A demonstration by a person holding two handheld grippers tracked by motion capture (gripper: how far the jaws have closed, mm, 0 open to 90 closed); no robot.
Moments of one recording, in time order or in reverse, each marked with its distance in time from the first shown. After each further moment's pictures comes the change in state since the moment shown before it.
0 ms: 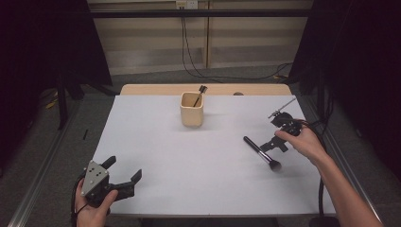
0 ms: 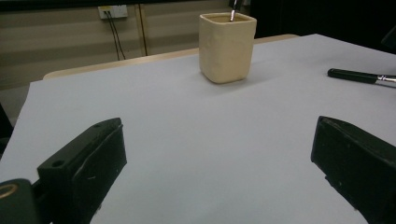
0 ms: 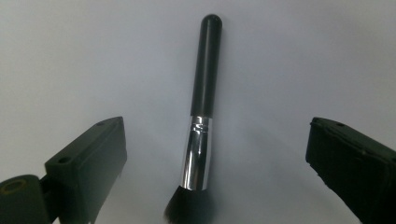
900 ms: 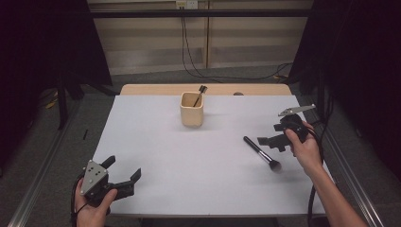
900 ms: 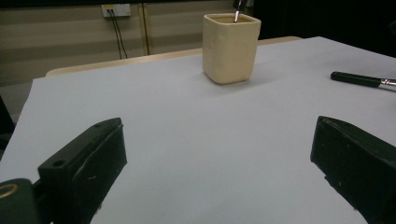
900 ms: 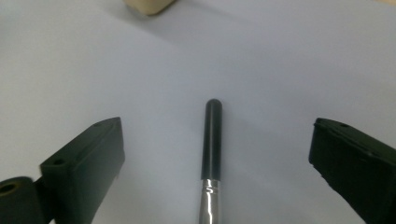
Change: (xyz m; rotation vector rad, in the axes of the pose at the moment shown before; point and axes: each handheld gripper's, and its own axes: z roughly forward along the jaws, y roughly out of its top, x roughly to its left) left arm 0.002 0.000 0.001 -0.004 0.011 -0.022; right arm 0.010 -0.023 -0.013 -0.416 -0.014 0.029
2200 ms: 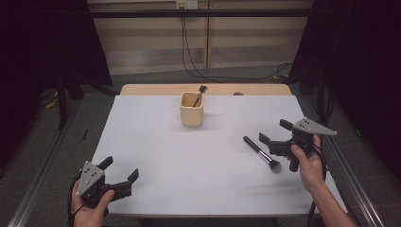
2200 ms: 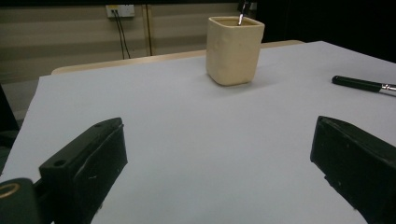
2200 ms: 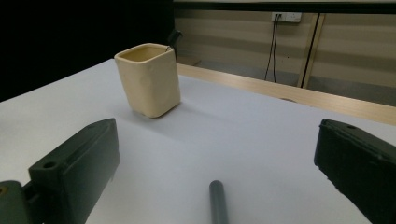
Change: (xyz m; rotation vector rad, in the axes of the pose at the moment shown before) left arm 0.002 -0.001 -0.006 -0.014 0.010 -0.027; right arm 0.032 -0.030 -0.021 -0.538 -0.111 0.002
